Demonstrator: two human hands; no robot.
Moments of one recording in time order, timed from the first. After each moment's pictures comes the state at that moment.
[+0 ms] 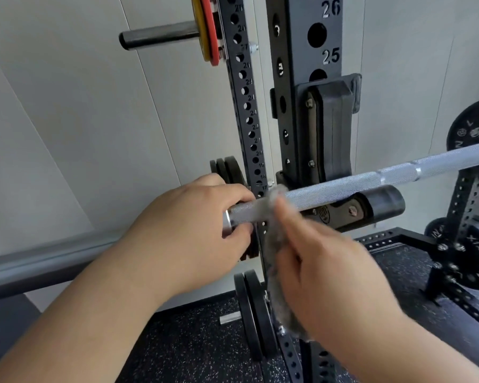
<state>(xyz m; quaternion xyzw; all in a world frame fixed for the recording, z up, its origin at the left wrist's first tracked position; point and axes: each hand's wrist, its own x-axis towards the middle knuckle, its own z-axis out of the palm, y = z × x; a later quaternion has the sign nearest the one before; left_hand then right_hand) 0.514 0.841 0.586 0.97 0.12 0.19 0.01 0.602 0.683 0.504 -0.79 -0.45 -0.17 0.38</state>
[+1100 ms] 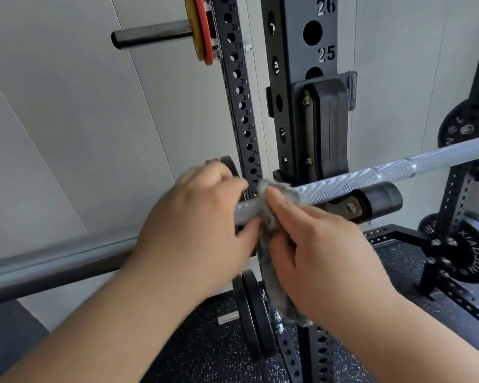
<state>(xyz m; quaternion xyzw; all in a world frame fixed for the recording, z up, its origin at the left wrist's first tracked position) 0.522 0.837 0.571 0.94 0.10 0.33 -0.07 0.609 0.692 0.513 -0.80 -0.43 -0.23 0.35</state>
